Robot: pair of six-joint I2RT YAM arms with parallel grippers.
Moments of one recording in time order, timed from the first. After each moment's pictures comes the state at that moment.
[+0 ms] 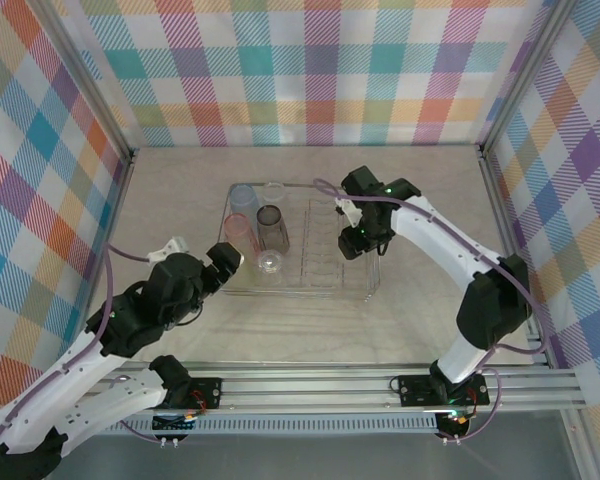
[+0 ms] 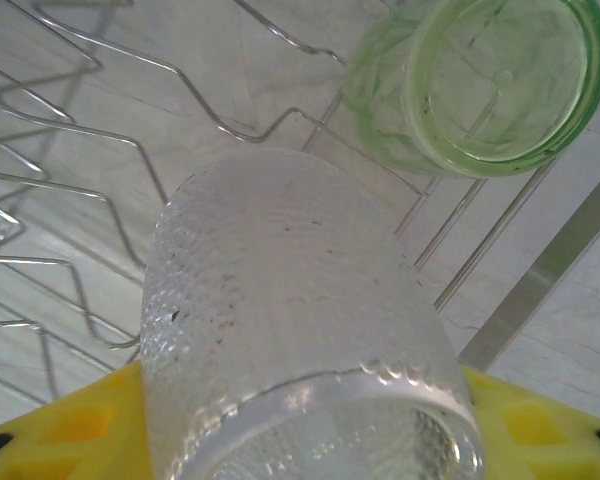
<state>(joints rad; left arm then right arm) -0.78 0.67 0.89 -0.84 -0.36 -1.25 0.57 1.66 1.48 -1.15 0.03 0.01</state>
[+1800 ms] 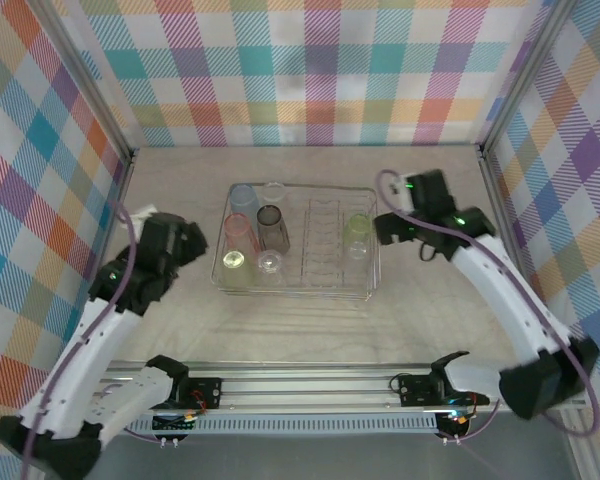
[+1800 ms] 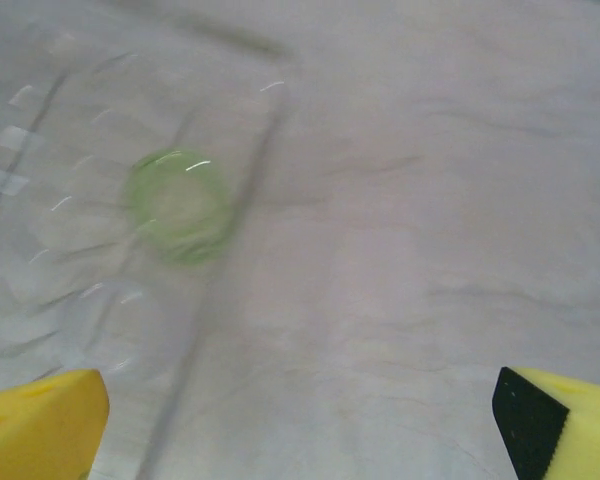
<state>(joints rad) -0.24 0.90 1.05 -0.95 -0.42 -0.69 0.33 1.16 1.19 -0.84 0.17 0.03</state>
